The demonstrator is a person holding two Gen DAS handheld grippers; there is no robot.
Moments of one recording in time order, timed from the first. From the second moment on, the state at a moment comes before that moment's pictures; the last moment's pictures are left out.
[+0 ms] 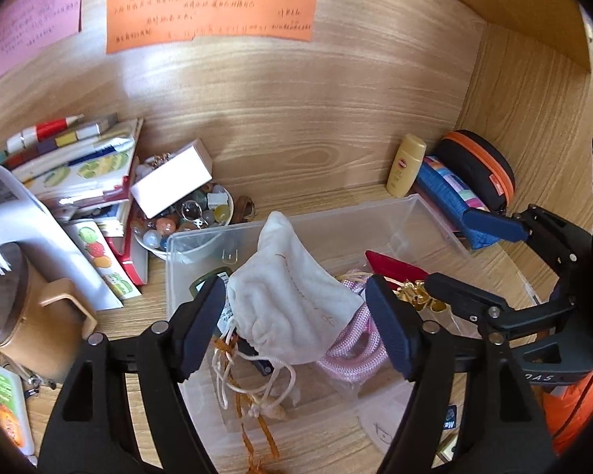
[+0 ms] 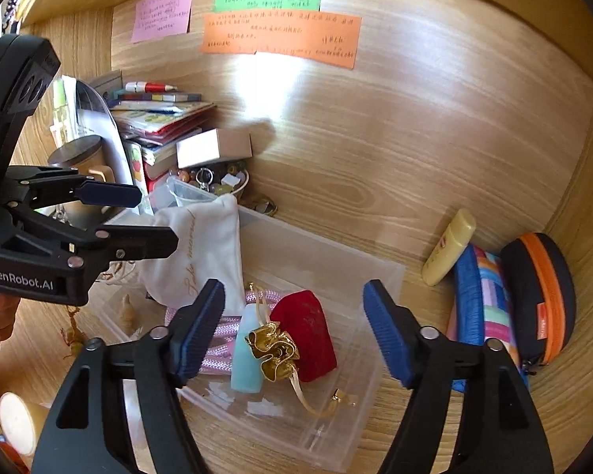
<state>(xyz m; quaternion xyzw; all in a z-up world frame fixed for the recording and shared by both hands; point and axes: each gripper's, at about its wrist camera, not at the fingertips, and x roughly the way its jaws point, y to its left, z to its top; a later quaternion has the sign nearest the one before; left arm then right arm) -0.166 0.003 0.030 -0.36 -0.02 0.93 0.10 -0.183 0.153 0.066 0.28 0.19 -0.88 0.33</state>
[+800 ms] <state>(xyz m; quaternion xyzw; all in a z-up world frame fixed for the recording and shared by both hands) -0.086 -0.042 0.027 -0.35 0.00 0.93 0.06 -0.111 0.167 0.079 0.29 0.16 -0.88 0.35</state>
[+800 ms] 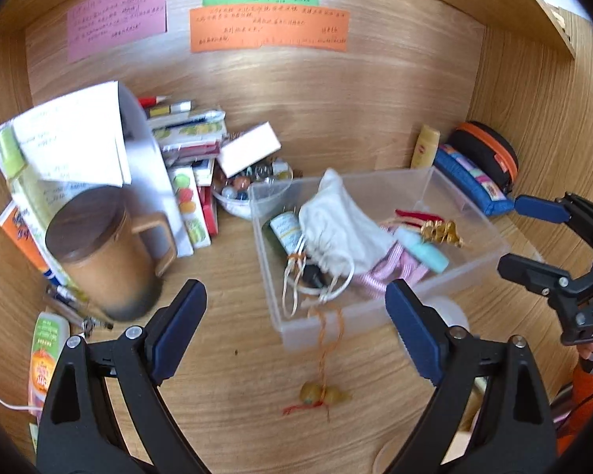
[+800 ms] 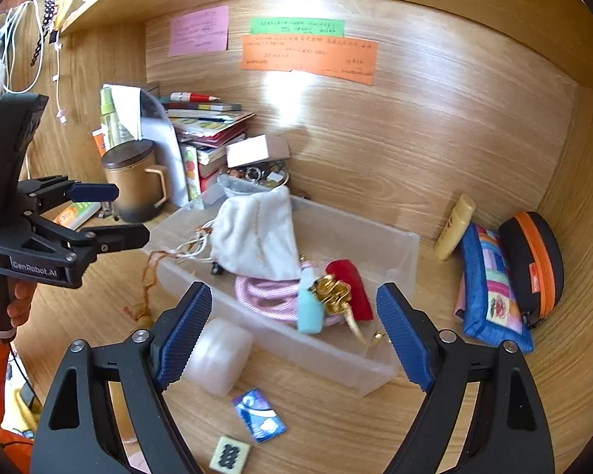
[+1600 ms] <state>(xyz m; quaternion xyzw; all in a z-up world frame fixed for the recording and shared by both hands) -0.082 -0.049 -0.051 -0.45 0.01 0.89 0.07 -0.092 0.137 0.012 0.39 0.20 -0.81 0.38</state>
